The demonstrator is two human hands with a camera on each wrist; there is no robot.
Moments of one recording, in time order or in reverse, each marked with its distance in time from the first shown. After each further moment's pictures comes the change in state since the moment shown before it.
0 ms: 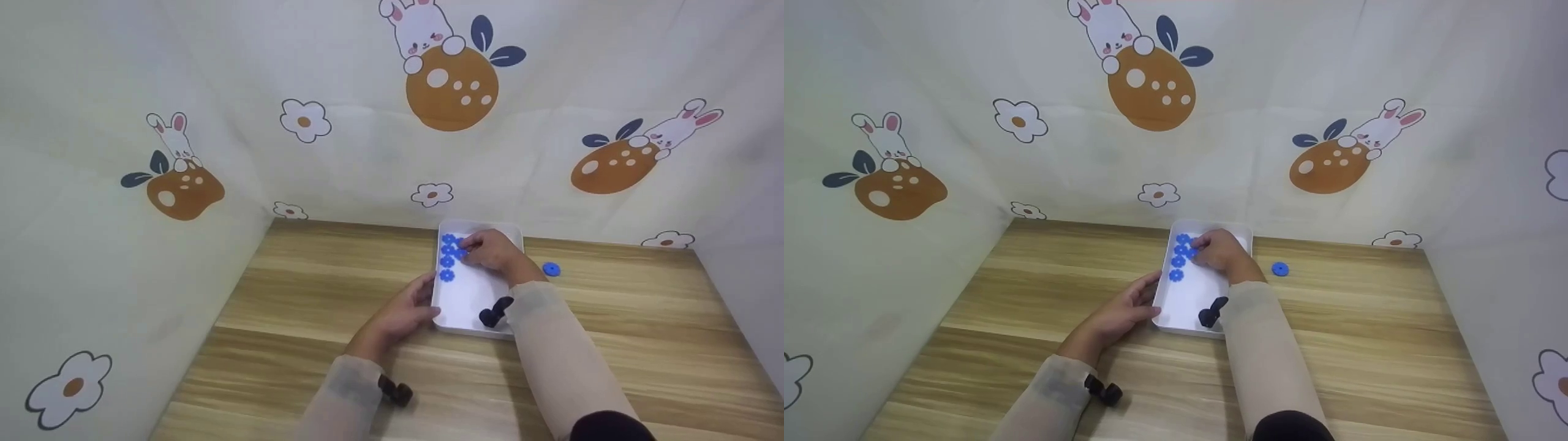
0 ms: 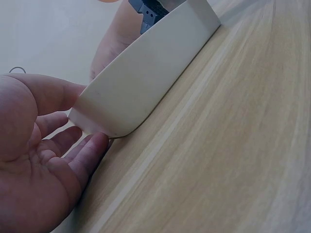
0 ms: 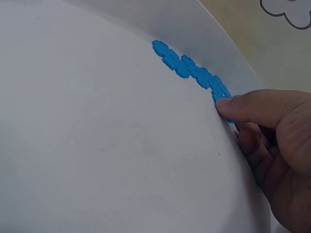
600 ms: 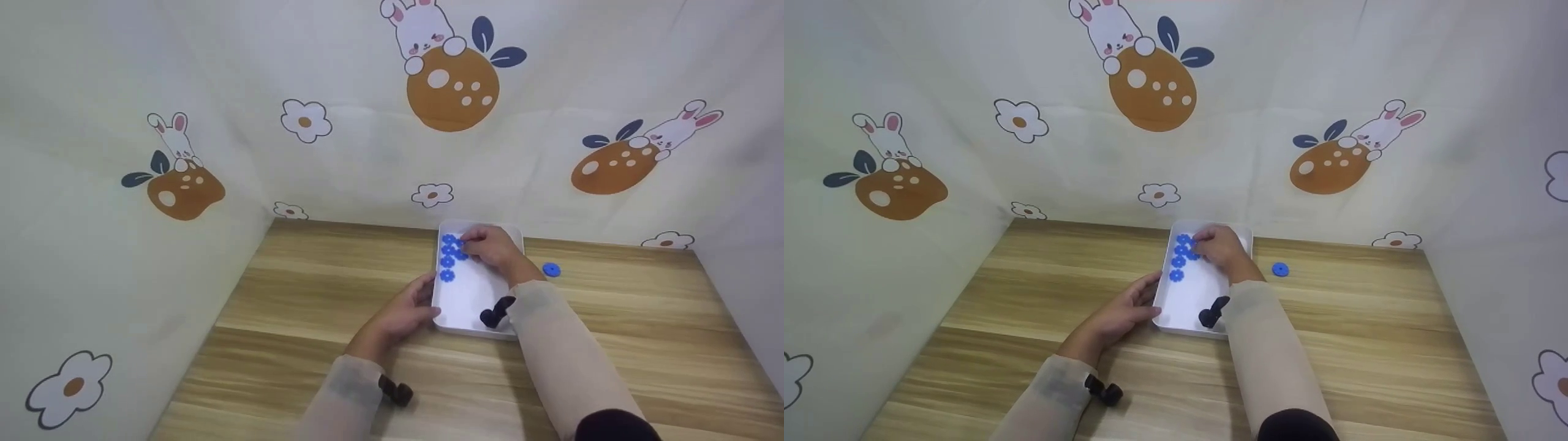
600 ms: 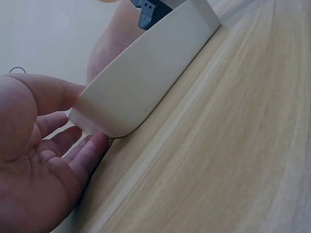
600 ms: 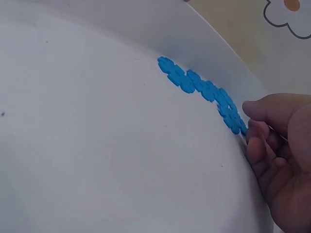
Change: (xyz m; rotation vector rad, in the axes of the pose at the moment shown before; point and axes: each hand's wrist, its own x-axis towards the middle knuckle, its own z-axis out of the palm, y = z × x) left_hand 0.000 0.003 0.001 -0.012 -0.002 -0.009; right_hand 0.001 -0.003 0.001 0.214 0.093 0.000
